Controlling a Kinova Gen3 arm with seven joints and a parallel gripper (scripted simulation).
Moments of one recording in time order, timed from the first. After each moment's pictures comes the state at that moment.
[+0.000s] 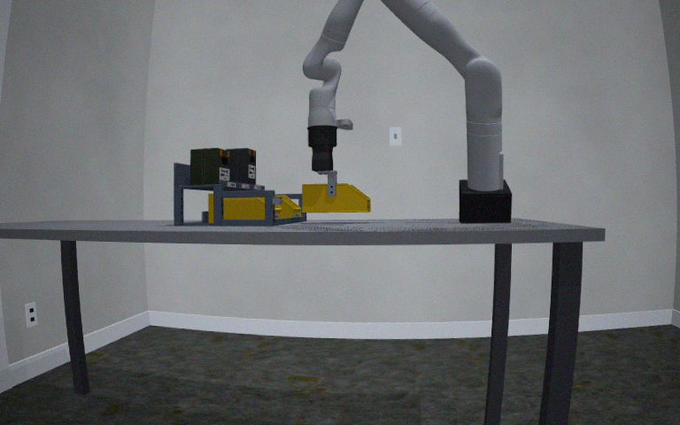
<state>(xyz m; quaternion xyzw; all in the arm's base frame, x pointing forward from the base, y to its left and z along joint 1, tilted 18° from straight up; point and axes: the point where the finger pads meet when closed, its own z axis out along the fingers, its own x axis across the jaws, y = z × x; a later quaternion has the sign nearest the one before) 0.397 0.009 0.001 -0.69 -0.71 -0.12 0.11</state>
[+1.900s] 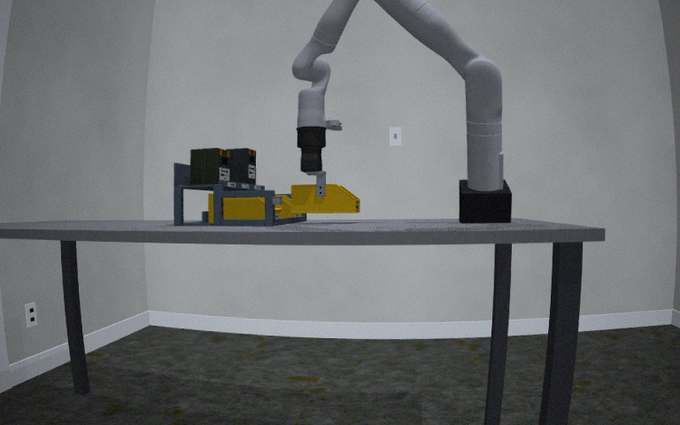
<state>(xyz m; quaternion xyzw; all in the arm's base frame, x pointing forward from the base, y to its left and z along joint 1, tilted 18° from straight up) 0.427 0.011 0.000 -0.69 -0.71 -0.12 0.11</state>
